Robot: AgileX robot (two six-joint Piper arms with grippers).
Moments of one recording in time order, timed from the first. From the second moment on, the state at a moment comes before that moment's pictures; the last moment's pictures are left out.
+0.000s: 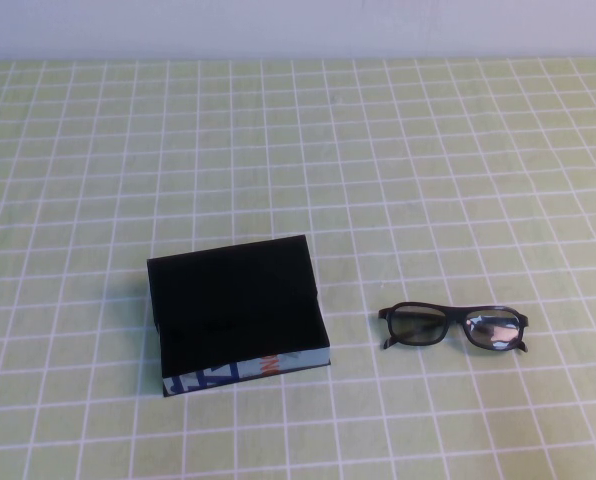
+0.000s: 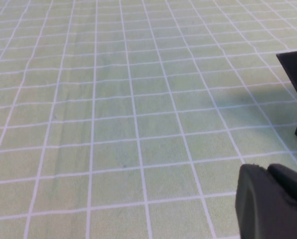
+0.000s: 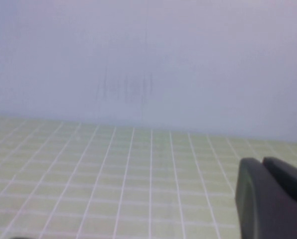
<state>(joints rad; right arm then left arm) 0.13 -0.01 0.03 0.13 -0.04 -0.14 -0.09 -0.01 0.02 0.00 0.36 -0.01</state>
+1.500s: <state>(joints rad) 0.13 0.77 -0.85 0.20 0.55 -0.06 -0.09 -0.01 0.02 0.00 0.36 -0.01</state>
